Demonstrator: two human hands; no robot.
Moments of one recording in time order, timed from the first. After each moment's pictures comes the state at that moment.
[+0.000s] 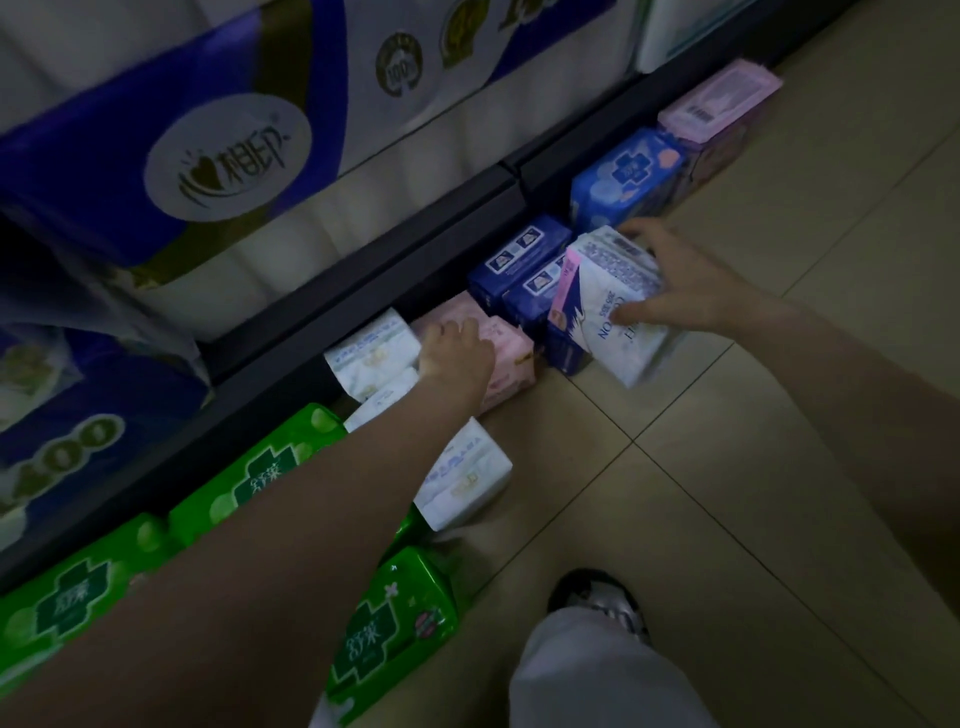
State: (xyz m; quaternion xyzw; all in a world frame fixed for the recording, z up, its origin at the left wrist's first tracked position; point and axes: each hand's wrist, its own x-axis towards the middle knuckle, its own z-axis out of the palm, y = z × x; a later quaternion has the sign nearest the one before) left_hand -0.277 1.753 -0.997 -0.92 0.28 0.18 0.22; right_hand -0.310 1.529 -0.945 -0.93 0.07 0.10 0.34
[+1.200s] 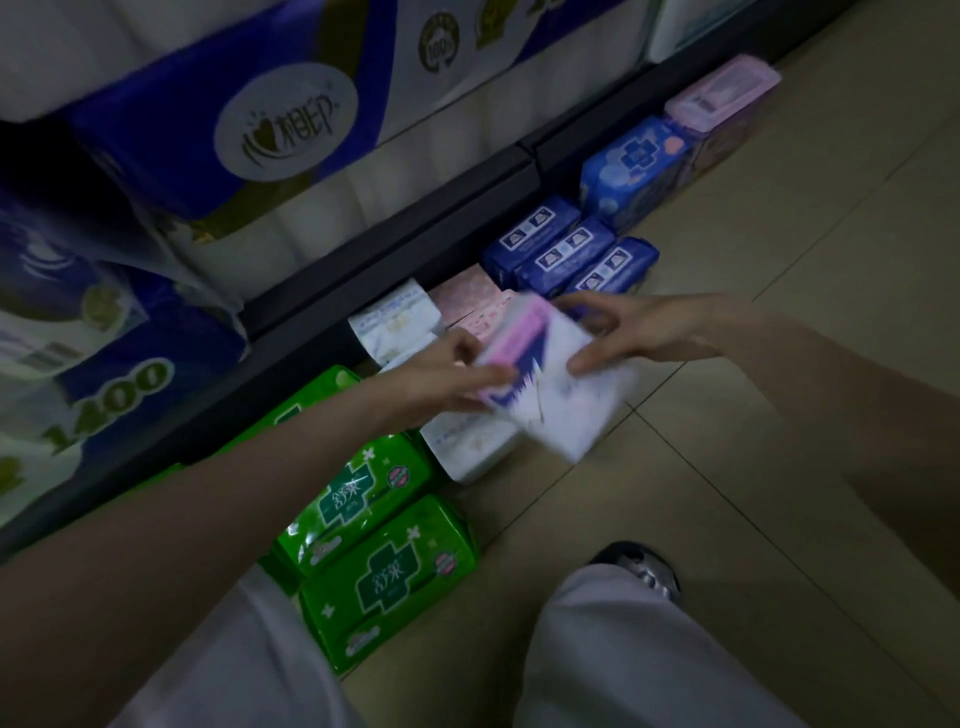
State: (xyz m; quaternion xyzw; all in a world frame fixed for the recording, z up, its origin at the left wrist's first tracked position) left_hand -0.328 1.820 -0.945 -0.71 0.02 0.45 -0.55; right_hand -0.349 1.593 -0.924 -0.73 0.07 0.40 0.54
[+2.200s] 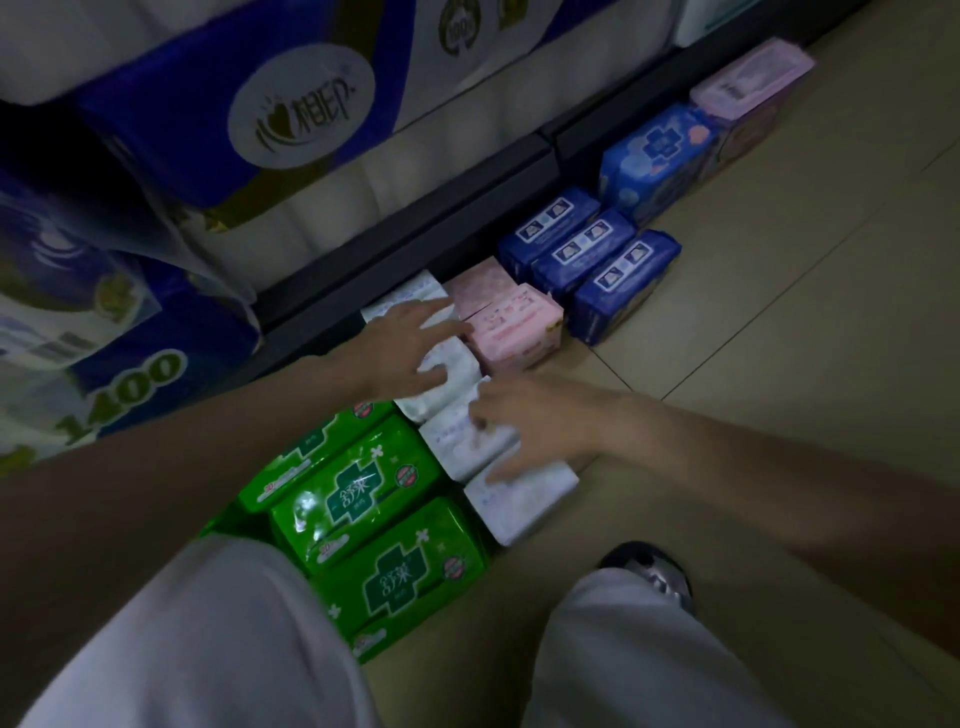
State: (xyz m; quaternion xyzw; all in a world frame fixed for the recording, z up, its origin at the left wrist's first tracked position) left_hand -0.278 1.878 -0.982 -0.89 0.41 0.19 -0.05; right_hand -0.370 1.687 -0.977 -0.90 -0.35 0.21 0.14
